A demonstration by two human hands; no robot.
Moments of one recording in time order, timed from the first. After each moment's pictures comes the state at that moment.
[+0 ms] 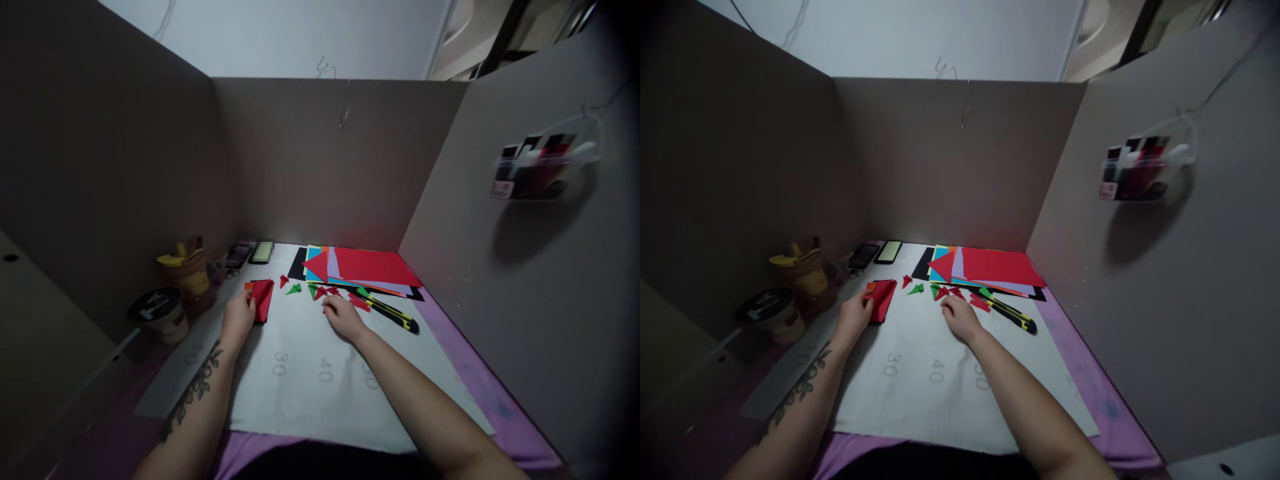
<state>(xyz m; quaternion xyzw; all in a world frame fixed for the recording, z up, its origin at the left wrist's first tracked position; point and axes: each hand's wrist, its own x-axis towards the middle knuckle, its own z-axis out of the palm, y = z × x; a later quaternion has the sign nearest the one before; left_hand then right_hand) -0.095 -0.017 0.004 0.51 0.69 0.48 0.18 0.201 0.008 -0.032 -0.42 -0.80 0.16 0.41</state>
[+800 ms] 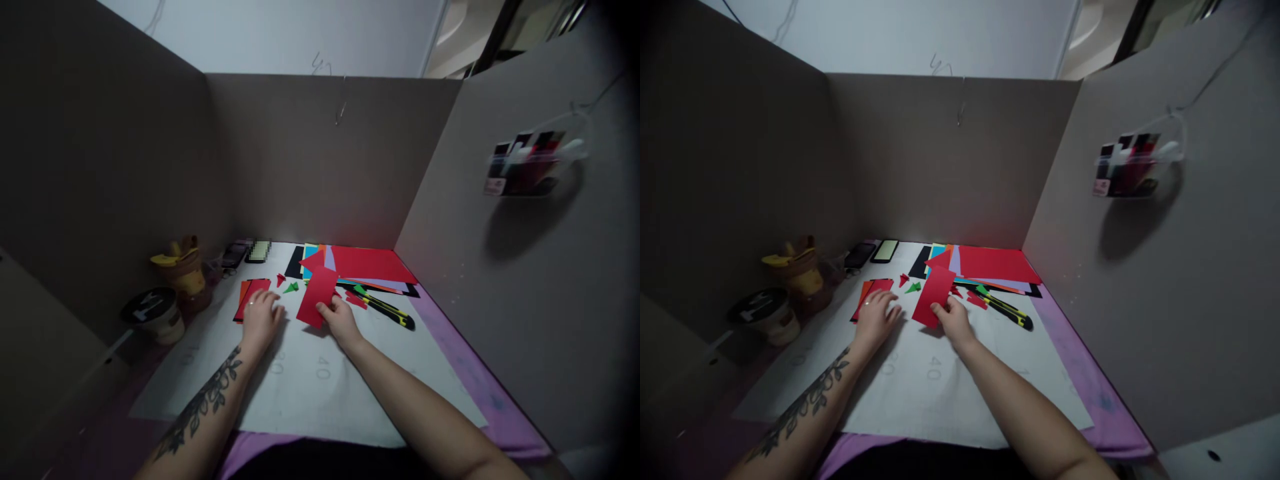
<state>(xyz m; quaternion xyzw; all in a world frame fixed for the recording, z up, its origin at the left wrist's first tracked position) -0.035 -0.045 0.014 0.65 0.64 0.37 0.16 0.166 -0.026 -0.014 -0.43 -0.53 0.46 0.57</state>
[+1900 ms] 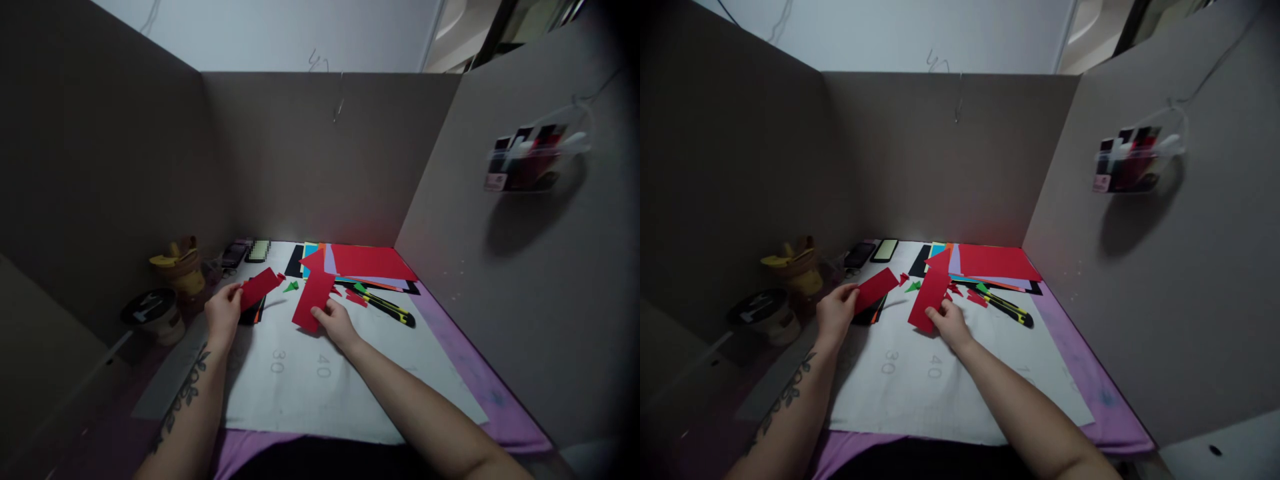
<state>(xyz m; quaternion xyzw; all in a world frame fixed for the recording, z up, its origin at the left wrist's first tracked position) -0.099 -0.028 0.027 0.52 0.73 0.45 0.02 0.161 -0.037 -0.010 -0.41 -0.50 0.54 0.54</state>
